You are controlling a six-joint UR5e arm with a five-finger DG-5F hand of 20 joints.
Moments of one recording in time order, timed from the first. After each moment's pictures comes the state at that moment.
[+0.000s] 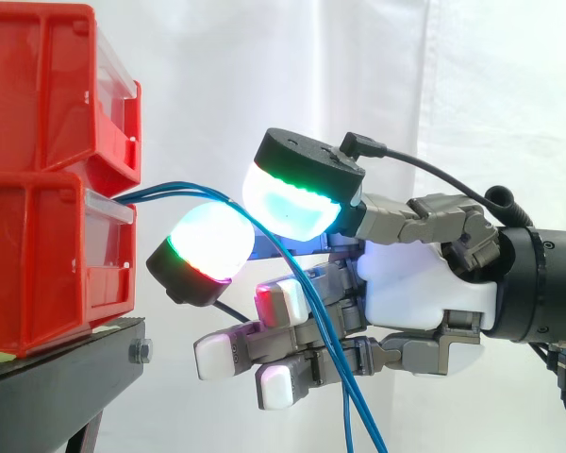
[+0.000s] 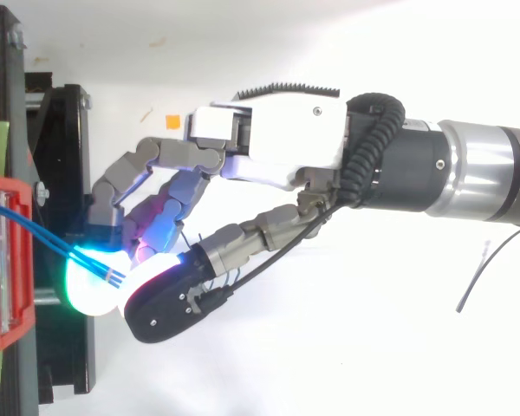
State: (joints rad) arm 0.11 -2.35 -1.18 -2.65 -1.43 -0.07
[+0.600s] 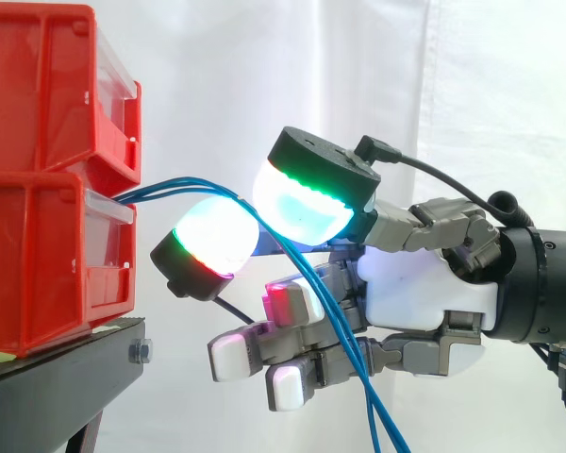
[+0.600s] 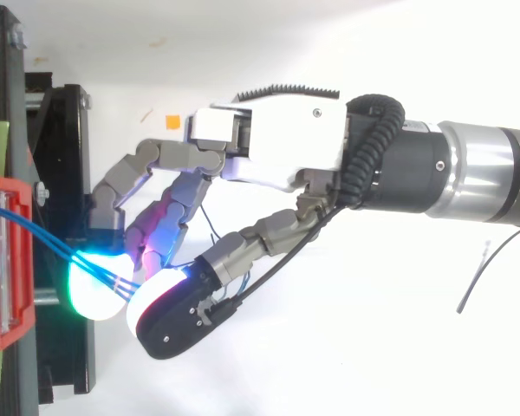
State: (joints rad) arm 0.11 -2.35 -1.18 -2.65 -1.43 -0.07
